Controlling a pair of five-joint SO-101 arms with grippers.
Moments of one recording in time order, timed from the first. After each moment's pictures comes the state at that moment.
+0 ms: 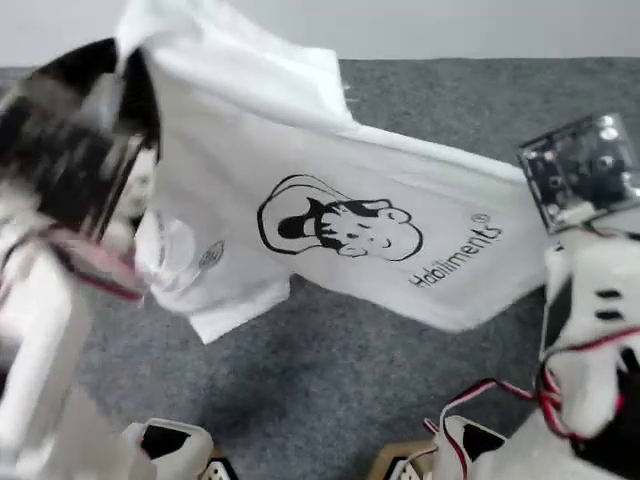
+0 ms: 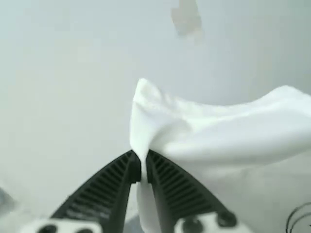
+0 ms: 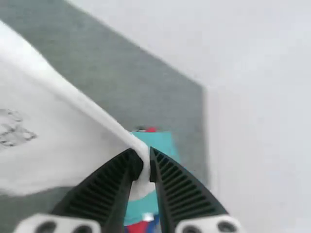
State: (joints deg) left arm 6.4 -25.3 -47.1 87.1 -20.4; right arm 22.9 -38.4 -28.3 100.0 45.3
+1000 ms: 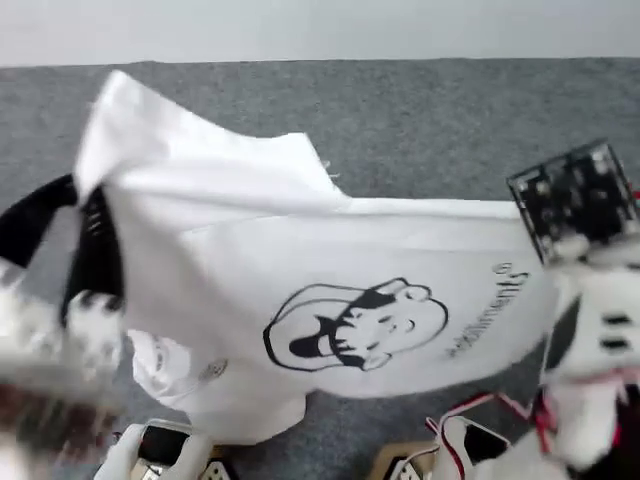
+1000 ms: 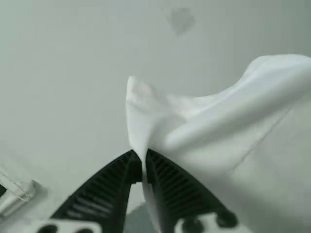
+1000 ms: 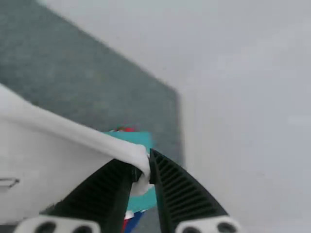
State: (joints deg) left arm 6.5 -43.7 -33.3 99.4 -28.8; right arm 23.1 -39.3 -27.5 100.6 50.2
